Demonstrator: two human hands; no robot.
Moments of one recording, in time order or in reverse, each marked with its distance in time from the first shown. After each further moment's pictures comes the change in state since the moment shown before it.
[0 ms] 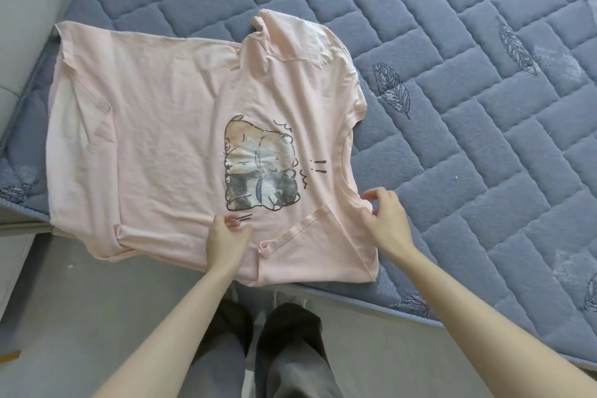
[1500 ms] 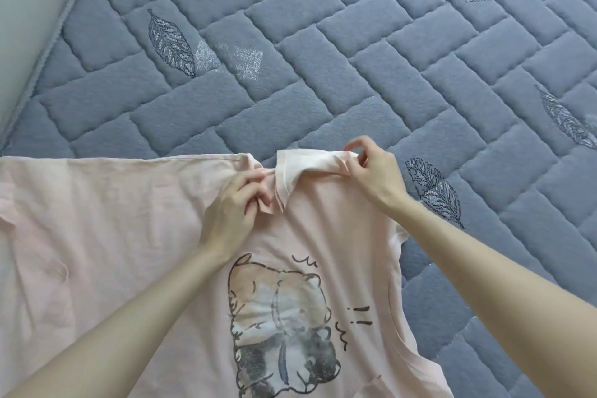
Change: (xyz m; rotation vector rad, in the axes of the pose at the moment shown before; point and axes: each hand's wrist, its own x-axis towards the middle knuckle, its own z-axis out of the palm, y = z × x) left_hand 0.248 0.196 -0.003 0.323 -0.026 0.970; right_hand 0.288 -0.163 -0.002 0.017 0.178 -0.201
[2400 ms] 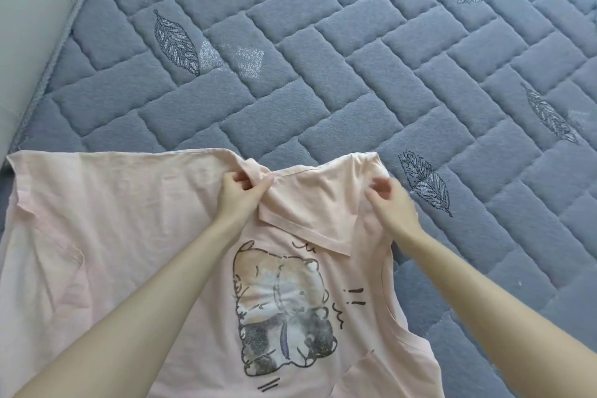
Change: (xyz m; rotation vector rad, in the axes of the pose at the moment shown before) left_hand 0.012 0.011 0.003 -0.617 -0.024 -0.751; right_hand -0.071 0.027 -0.013 0.183 -0.007 0.366
